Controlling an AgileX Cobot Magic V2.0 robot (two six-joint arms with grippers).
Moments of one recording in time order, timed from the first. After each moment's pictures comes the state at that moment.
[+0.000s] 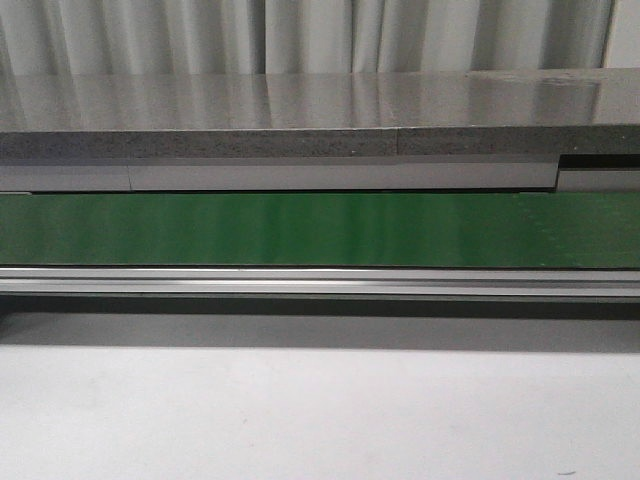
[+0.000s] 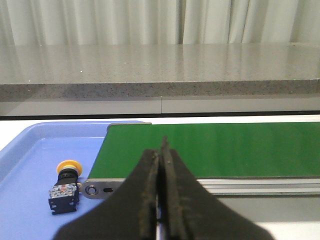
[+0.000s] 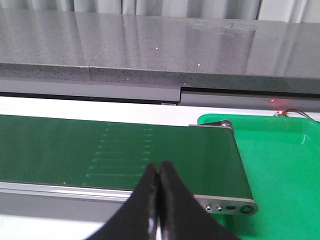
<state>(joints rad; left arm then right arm) -0.08 0.00 0.00 -0.04 0.10 0.05 -0.02 0.11 -0.28 0.03 0.38 0.00</state>
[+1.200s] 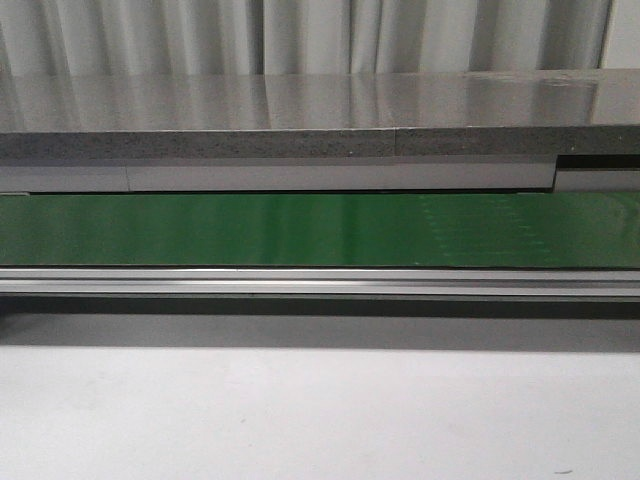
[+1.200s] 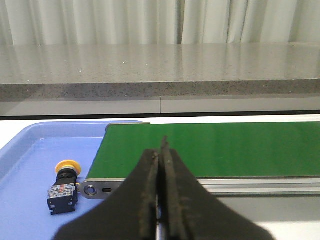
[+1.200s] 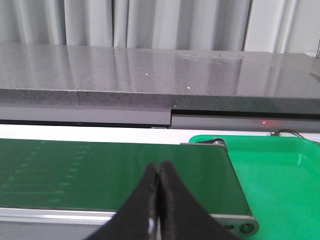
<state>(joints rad) -0.08 0.00 0.00 -0.04 0.11 0.05 -0.04 0.11 -0.04 -0.06 0.00 0.08</state>
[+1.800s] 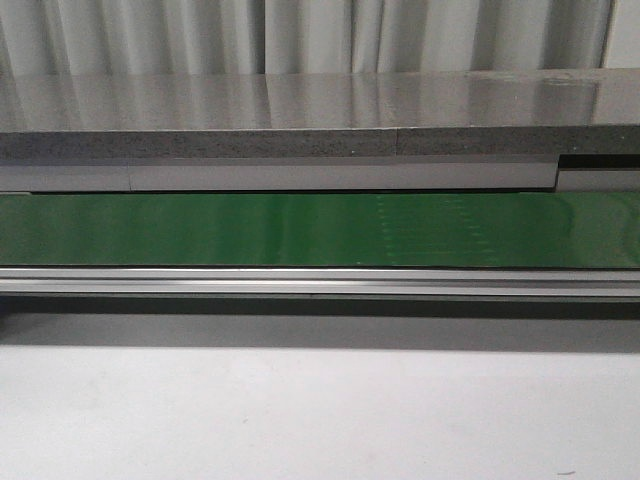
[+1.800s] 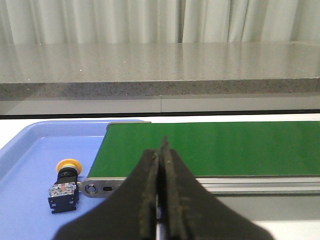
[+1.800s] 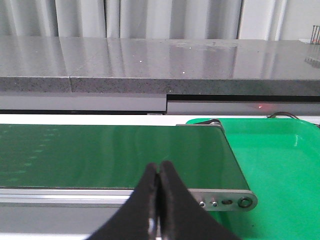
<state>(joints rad) -0.08 0.00 0.00 -0.04 0.11 0.05 -0.06 -0.01 0.03 -0.07 0.06 0.11</state>
